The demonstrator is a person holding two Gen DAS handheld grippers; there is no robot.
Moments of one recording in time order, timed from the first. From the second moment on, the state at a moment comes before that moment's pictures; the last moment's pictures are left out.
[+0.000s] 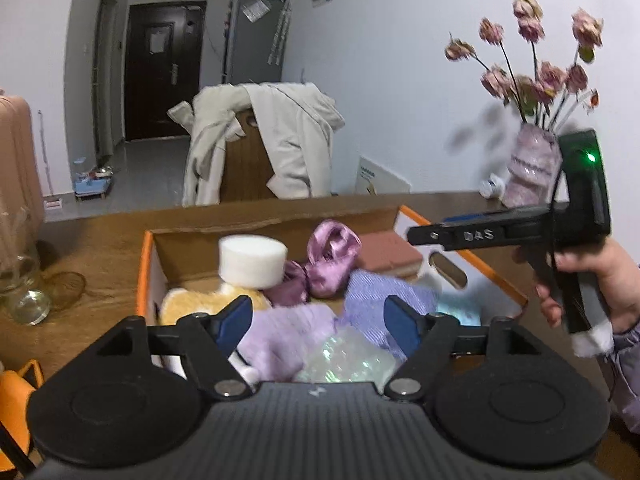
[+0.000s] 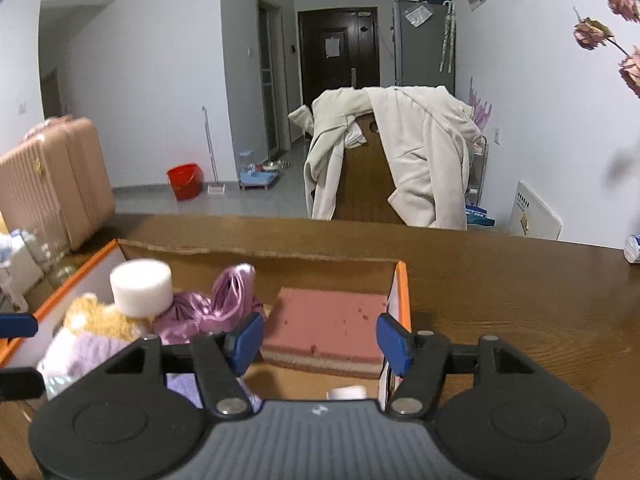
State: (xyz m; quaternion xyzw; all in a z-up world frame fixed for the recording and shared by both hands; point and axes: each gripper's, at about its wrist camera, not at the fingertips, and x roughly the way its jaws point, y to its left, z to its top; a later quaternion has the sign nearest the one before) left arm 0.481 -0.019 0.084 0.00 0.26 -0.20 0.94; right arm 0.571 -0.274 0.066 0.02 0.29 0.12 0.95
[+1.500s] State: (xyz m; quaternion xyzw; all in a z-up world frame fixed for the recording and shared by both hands) left arm 0.120 0.000 0.093 -0.02 0.17 -0.06 0.98; right arm 0.138 -0.234 0.081 0.01 0.21 0.19 0.96
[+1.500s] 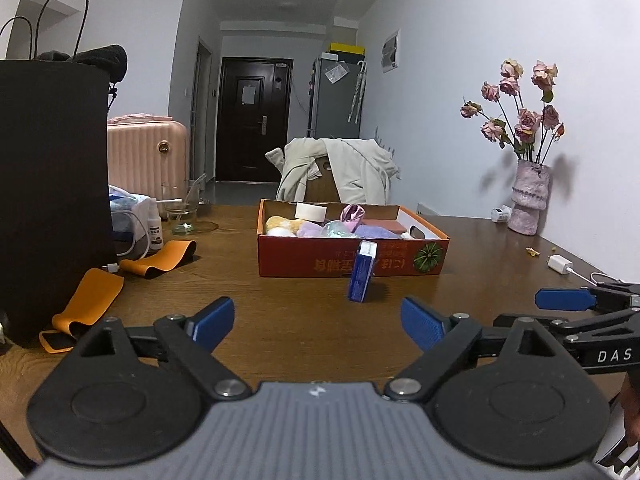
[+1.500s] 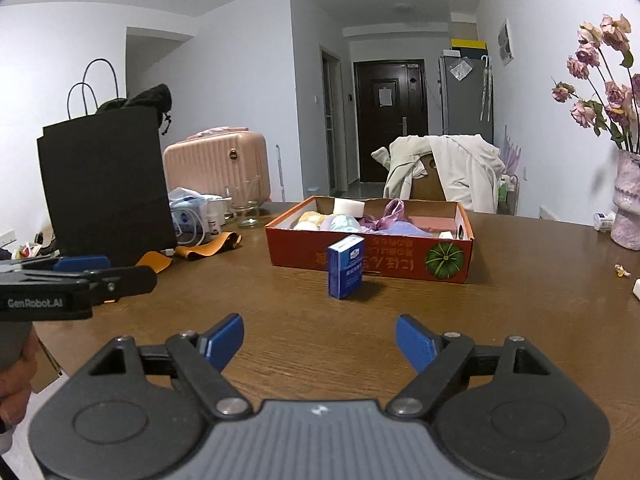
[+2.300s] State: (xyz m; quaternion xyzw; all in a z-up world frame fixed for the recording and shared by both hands) left arm 0.193 -0.041 0.078 0.00 0.22 -0.09 0.97; right arm 0.200 -0.259 0.054 0.08 0.25 0.17 0.95
